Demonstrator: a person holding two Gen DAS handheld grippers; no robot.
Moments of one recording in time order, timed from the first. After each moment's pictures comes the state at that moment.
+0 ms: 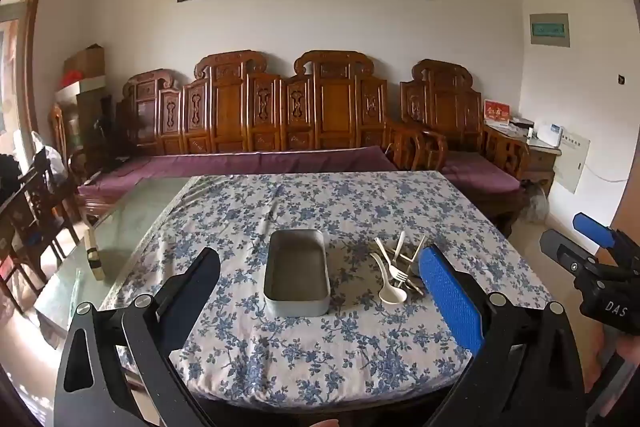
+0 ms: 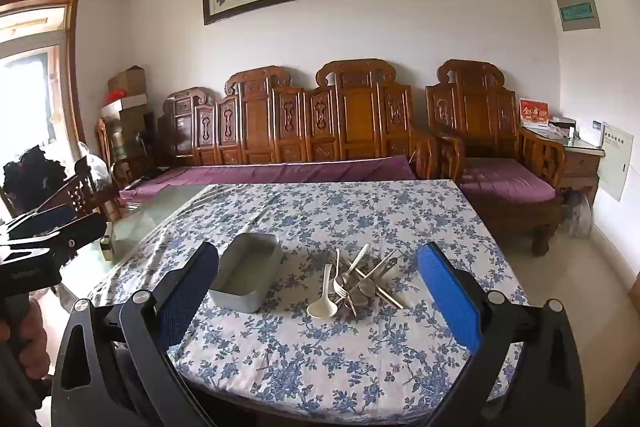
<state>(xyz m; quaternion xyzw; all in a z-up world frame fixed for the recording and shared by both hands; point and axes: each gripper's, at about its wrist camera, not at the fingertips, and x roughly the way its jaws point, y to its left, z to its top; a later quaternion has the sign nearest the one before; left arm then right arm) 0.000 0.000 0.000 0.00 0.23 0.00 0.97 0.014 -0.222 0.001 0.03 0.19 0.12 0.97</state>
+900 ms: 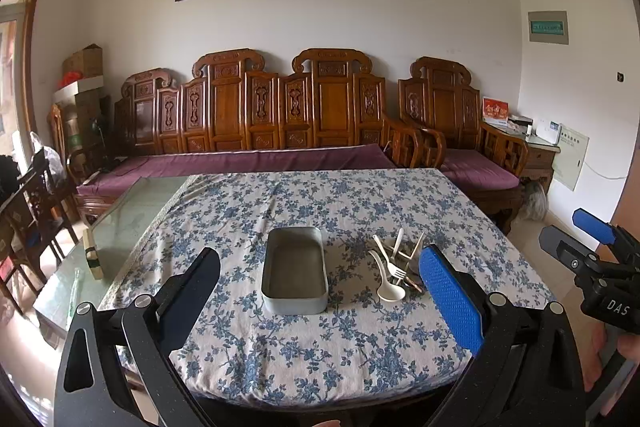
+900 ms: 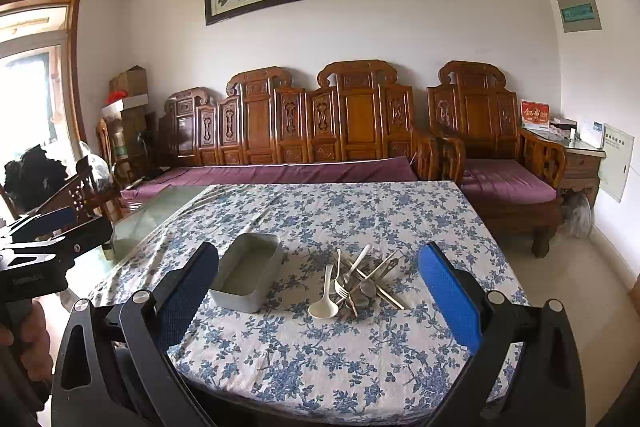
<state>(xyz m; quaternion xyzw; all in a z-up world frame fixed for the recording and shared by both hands) -0.002 0.000 -0.003 0.00 0.23 0.00 0.97 0.013 -0.220 0.005 0.03 0.20 0.12 0.97</state>
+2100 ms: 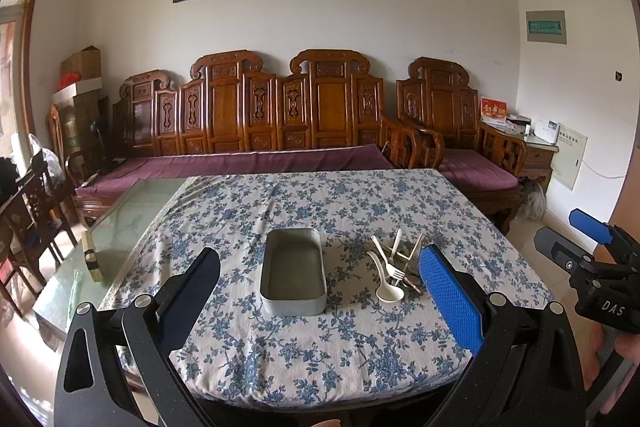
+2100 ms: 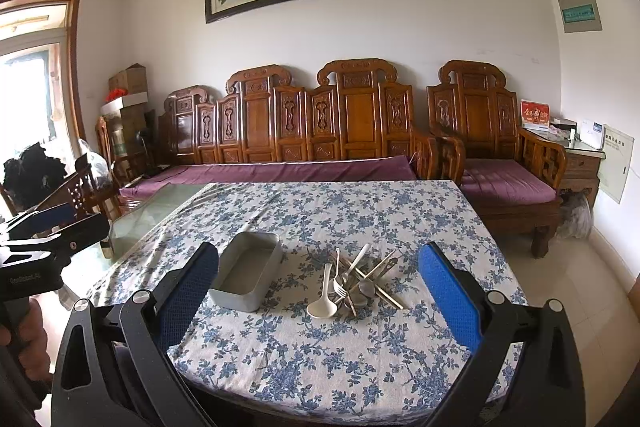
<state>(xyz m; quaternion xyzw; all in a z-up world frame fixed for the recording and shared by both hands) -0.002 -0.002 -0.001 0.00 0.23 0.00 0.97 0.014 -0.221 0.003 0.03 0.20 0.12 0.97</state>
